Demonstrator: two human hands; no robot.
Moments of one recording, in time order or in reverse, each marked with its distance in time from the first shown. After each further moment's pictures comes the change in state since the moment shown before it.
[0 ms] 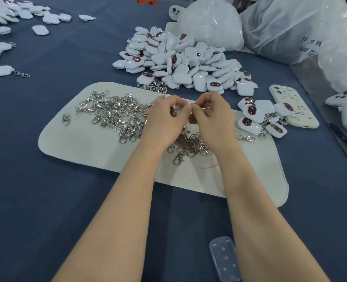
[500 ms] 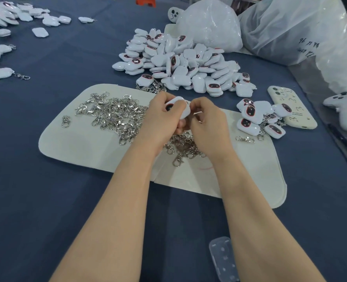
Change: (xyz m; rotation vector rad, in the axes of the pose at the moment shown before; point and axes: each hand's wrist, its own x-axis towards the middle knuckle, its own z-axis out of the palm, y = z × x) left_hand -0.001 0.007 -0.004 -0.569 -0.054 -0.214; right_hand -0.006 0.004 0.003 -0.144 -0.073 -0.102
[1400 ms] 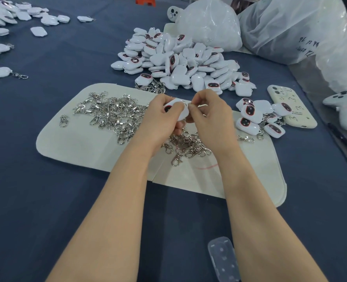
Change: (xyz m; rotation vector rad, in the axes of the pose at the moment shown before) left_hand 0.003 -0.003 -0.002 0.027 -0.051 -0.024; right_hand 0.007 -0.003 -0.007 0.053 0.033 -0.041
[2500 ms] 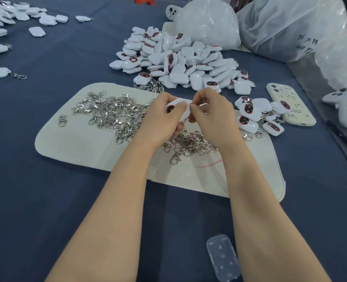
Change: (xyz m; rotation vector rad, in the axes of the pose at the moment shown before) left_hand -0.004 0.001 0.002 0.209 -0.018 0.042; right_hand 0.003 0.001 -0.010 -0.060 -0.063 0.018
